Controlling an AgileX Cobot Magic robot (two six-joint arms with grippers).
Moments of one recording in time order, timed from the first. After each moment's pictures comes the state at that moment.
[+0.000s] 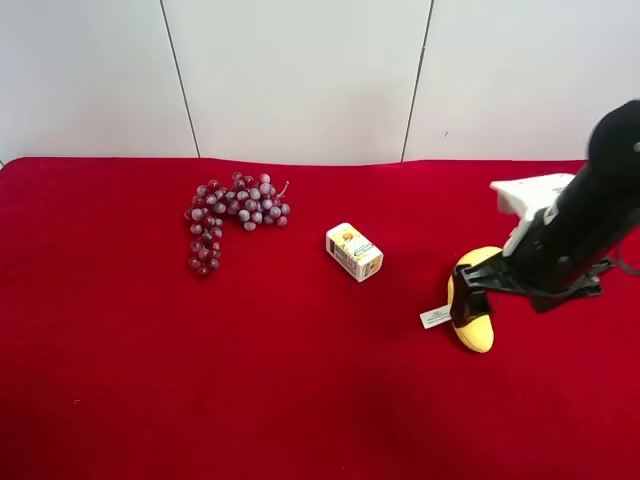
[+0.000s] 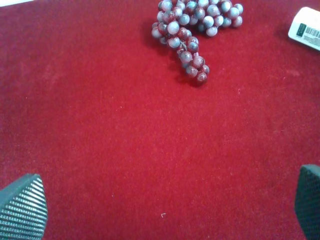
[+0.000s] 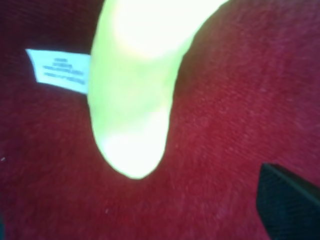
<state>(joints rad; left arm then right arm) -0.05 0.00 -0.51 -0.18 1.07 0.20 0.26 1.55 -0.72 0.10 0.65 -0.01</state>
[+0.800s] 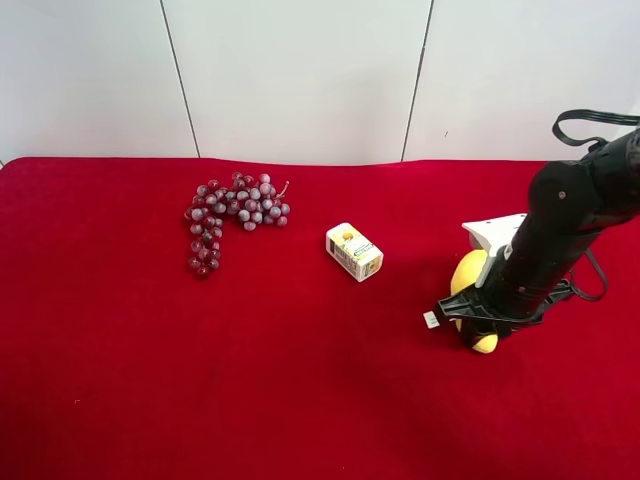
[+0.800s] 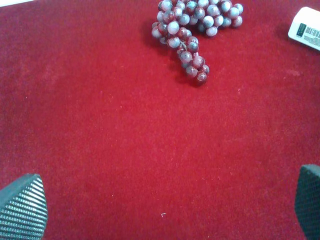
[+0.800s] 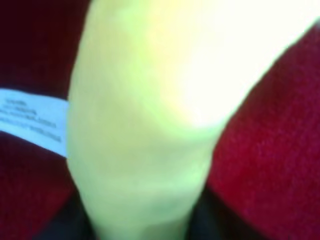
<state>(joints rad) -0.05 0.00 -0.51 -0.18 1.07 0.20 0.27 1.77 -0.72 0.08 0.51 -0.02</state>
